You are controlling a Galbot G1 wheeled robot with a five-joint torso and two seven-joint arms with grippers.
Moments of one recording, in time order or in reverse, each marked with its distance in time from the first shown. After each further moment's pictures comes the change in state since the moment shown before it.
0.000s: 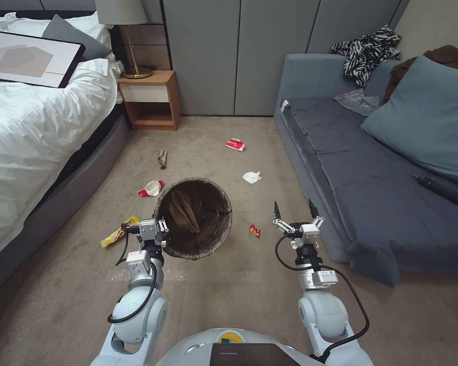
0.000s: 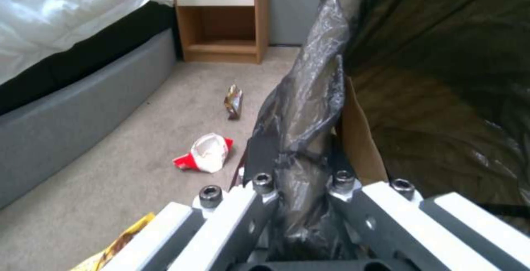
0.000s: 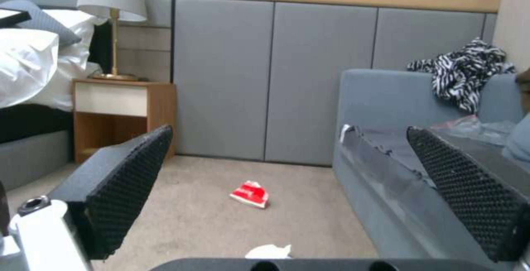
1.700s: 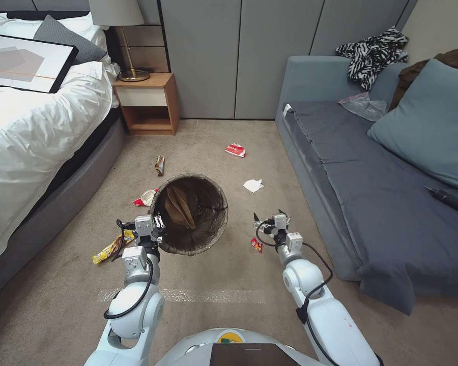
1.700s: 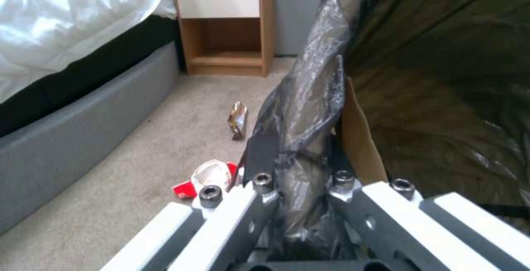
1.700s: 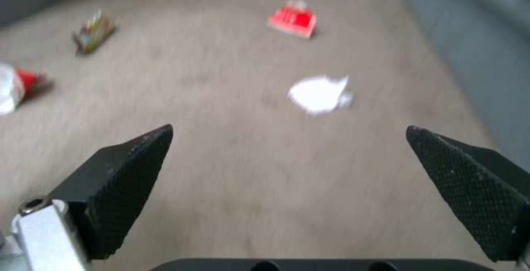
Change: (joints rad) left arm -0.024 0.008 -0.023 -0.008 0.001 0.017 -0.004; right arm 0.302 -0.165 -0.193 -0.290 0.222 -0.566 0.057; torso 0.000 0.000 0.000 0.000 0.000
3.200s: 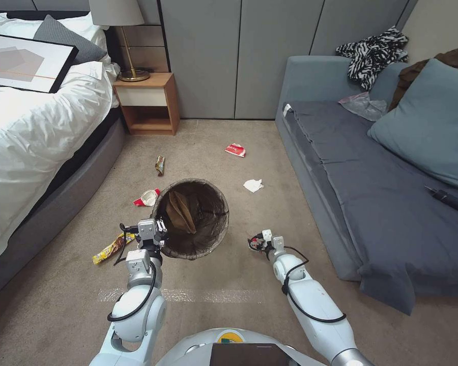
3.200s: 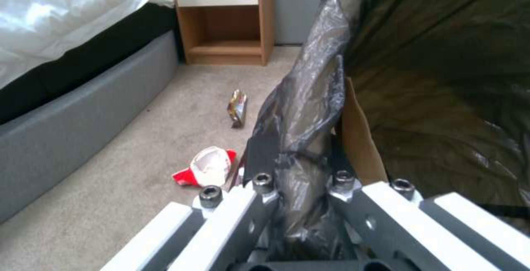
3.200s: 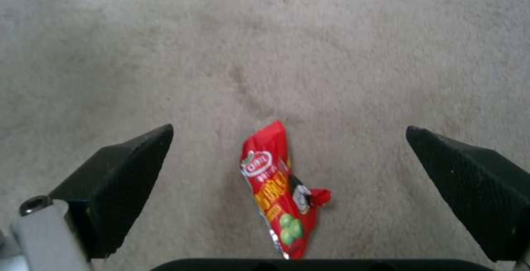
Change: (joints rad) left arm 0.016 -0.012 0.012 0.016 0.020 -0.004 0.001; right arm 0.228 0.033 -0.072 -0.486 0.013 -0.116 -0.083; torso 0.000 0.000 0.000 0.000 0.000
